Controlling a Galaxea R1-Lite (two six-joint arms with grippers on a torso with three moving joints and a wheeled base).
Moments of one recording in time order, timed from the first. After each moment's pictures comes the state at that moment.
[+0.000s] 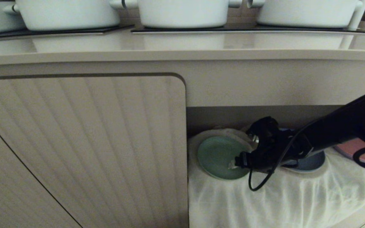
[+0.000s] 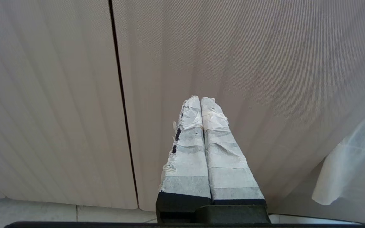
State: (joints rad) left arm 0.00 0.00 0.00 0.00 0.03 -0.11; right arm 0.34 2.15 -1.17 0.04 0.16 0.38
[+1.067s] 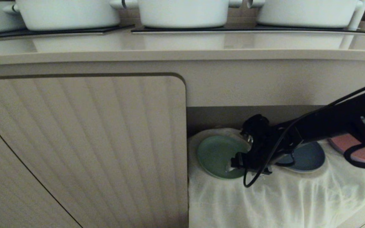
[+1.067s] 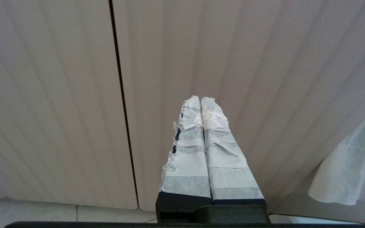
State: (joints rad) left arm 0.00 0.00 0.00 0.00 0.03 -0.11; right arm 0.38 2.17 -1.31 0.28 0.14 0.42
